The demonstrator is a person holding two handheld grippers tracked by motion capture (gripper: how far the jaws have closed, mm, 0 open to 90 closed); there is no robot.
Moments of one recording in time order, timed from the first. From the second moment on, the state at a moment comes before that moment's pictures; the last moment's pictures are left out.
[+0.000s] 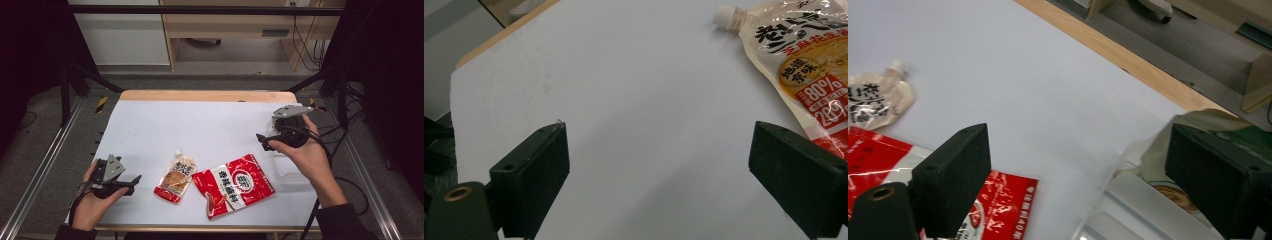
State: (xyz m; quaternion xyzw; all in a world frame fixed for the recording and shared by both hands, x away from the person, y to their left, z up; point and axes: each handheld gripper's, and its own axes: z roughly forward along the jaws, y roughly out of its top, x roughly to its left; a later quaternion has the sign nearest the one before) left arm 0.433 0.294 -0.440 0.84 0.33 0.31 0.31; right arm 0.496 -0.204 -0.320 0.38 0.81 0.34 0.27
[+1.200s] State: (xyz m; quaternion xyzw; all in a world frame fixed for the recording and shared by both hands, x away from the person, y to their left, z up) left arm 0.427 0.265 -0.442 0.84 0.32 0.28 0.34; right arm 0.479 -0.081 -0.375 0.32 0.86 0.36 0.18
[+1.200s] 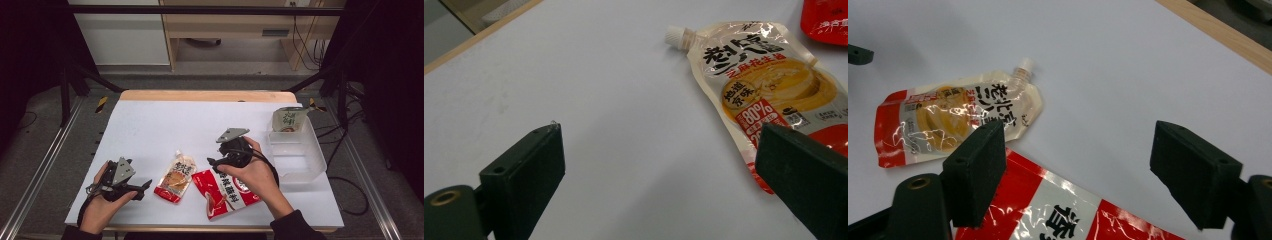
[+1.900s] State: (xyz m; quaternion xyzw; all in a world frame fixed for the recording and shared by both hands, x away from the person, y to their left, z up) left arm 0.427 0.255 -0.445 0.85 0.31 0.28 0.33; right arm 0.476 -0.047 -0.403 0.31 0.86 0.37 0.14
